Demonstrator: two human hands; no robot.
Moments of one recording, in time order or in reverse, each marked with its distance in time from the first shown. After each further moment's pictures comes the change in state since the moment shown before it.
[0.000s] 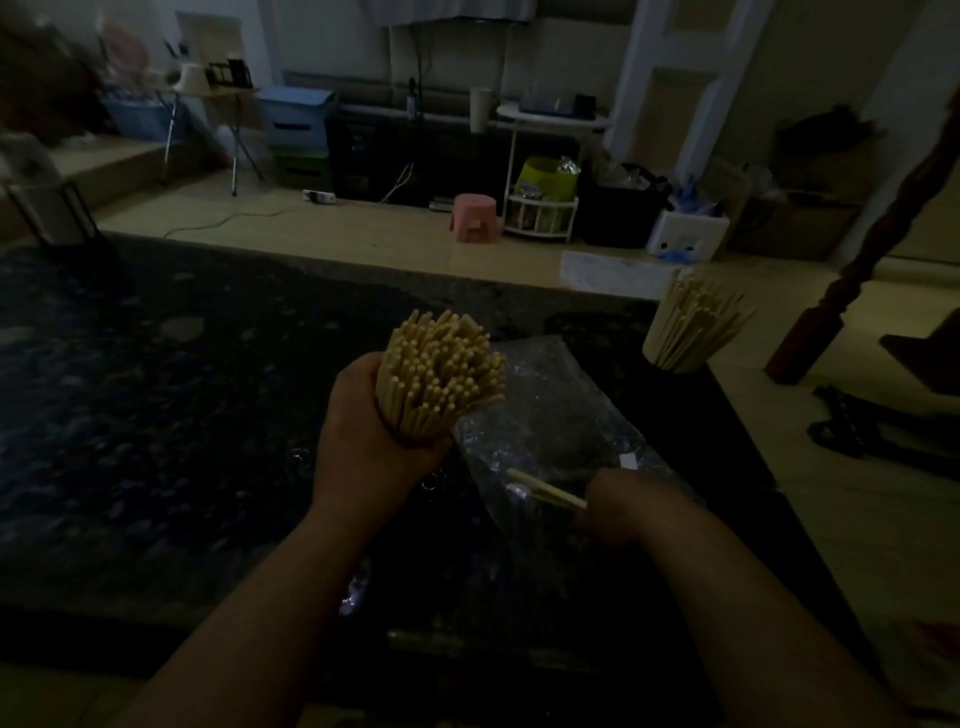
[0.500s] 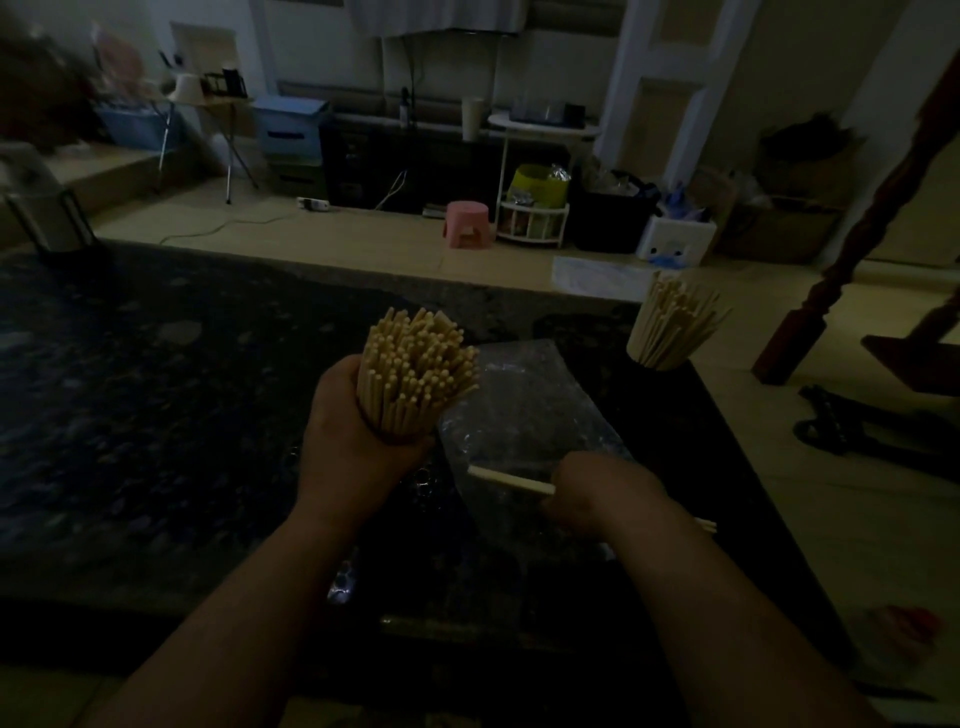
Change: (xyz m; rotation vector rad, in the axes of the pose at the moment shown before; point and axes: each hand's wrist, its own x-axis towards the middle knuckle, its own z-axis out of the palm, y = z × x) left_hand -0.006 0.003 -0.011 0.056 0.015 0.024; right_hand -0.023 -0.014 -0.001 -0.006 0.143 -0.043
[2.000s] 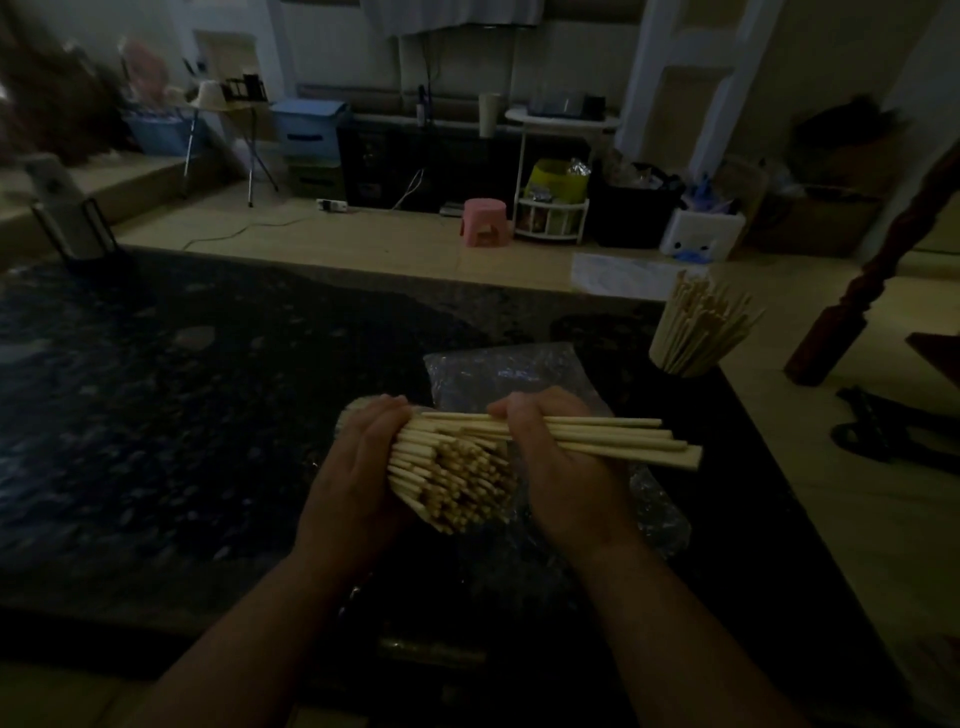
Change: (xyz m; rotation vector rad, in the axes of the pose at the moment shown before) left_hand -0.012 -0.038 0.003 0.199 -0.172 0.402; right_hand -0.018 -0.047 0.001 1.185 0.776 -0.569
